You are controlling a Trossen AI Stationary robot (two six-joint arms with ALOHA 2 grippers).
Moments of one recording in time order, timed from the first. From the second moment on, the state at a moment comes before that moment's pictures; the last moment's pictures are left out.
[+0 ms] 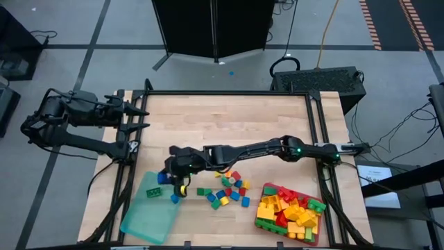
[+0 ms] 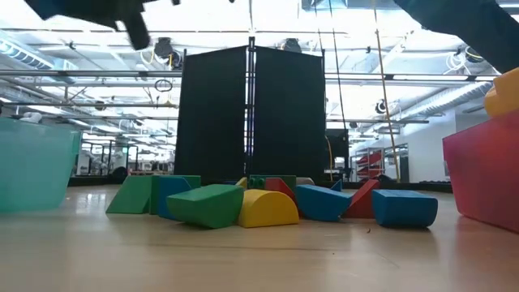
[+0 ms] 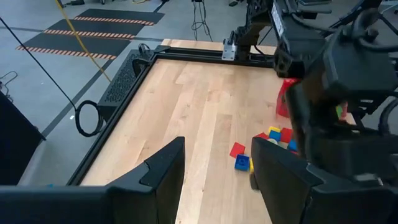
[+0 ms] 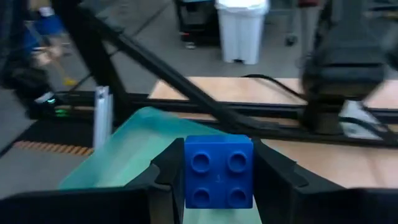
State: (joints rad) left arm -0.02 0.73 1.35 -1.06 -0.16 -0.07; right arm 0.14 2.49 2.36 -0.22 -0.12 0.12
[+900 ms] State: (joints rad) left arm -0.02 0.73 1.35 -1.06 -0.18 -0.07; right arm 0.10 2.51 2.35 -0.56 -0.18 0.30
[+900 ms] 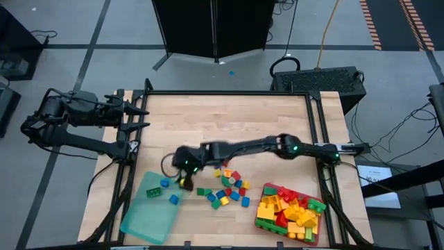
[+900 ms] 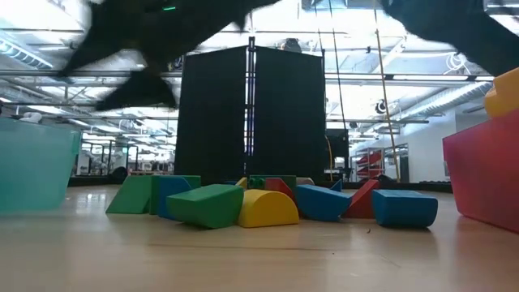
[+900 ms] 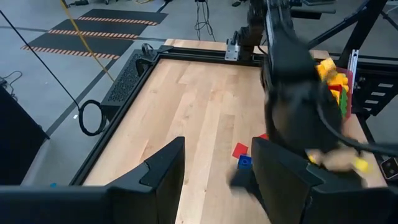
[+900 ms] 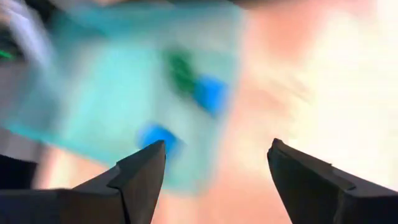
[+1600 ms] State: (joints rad) left arm -0.02 0.73 1.35 -1.09 -0.17 -0.07; right arm 0.05 2.42 2.12 -1.15 0.00 0.19
